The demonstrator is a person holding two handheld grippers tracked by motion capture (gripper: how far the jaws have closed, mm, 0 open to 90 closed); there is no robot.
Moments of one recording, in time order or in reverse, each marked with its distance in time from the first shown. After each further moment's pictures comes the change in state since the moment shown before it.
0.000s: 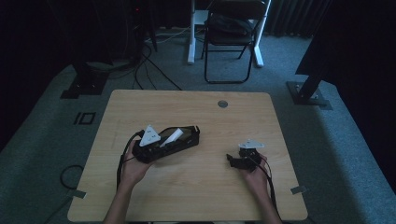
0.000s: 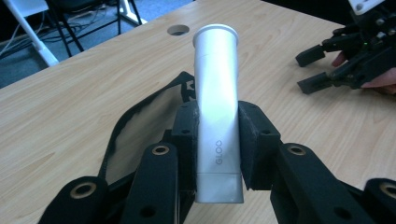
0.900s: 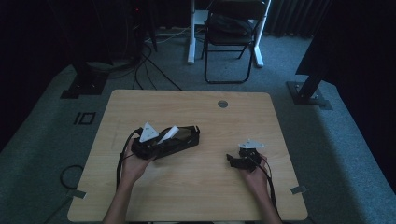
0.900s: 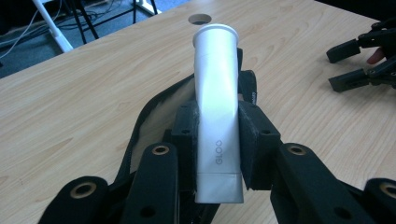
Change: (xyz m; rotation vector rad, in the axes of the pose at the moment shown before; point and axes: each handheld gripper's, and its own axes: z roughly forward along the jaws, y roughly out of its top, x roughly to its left) left arm 0.015 -0.007 0.012 0.024 0.050 -0.043; right arm 0.000 0.000 0.000 0.000 0.000 0.000
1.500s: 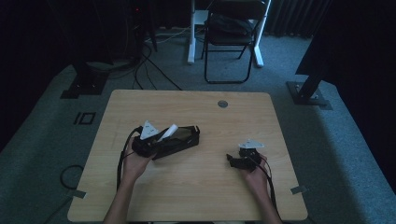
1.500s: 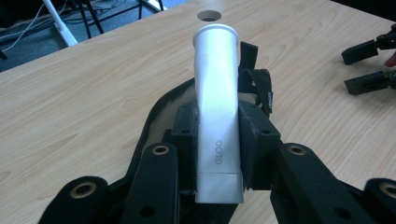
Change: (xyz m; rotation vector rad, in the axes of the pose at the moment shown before) left arm 0.007 -0.002 0.009 0.008 0.022 -0.023; right arm 0.000 0.000 0.000 0.000 0.000 0.000
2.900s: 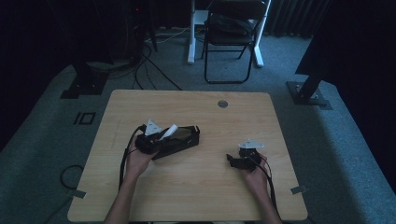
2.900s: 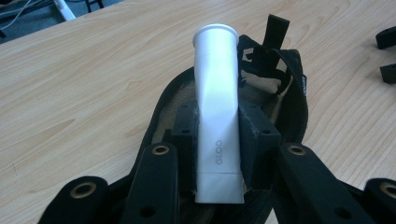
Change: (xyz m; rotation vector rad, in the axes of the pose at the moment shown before) left arm 0.010 -0.006 0.027 0.072 0.012 -0.022; right arm 0.000 0.000 0.000 0.001 0.000 0.000
